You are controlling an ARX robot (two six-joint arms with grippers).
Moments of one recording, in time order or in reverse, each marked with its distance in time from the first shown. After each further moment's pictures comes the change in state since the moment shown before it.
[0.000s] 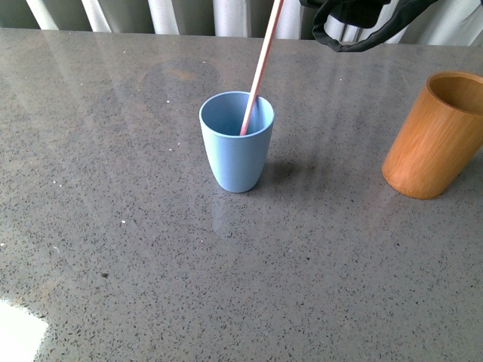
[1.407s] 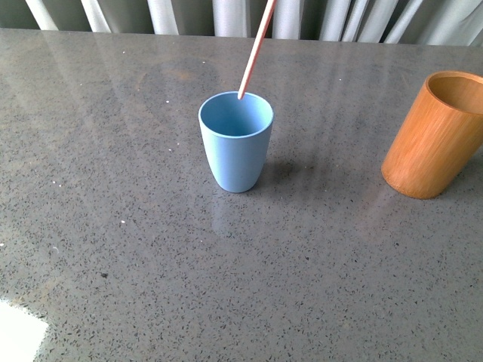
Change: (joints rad) left arm 0.000 0.000 0.000 0.000 0.000 0.000; right arm -0.047 -0.203 0.083 -0.181 -0.035 0.082
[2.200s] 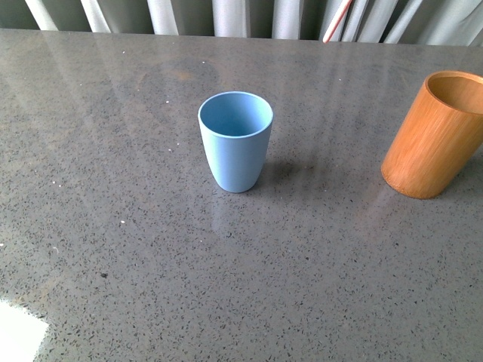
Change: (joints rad) left arm 0.000 0.000 0.000 0.000 0.000 0.000; right arm -0.180 -0.236 -0.086 -0.058 -0.143 -0.007
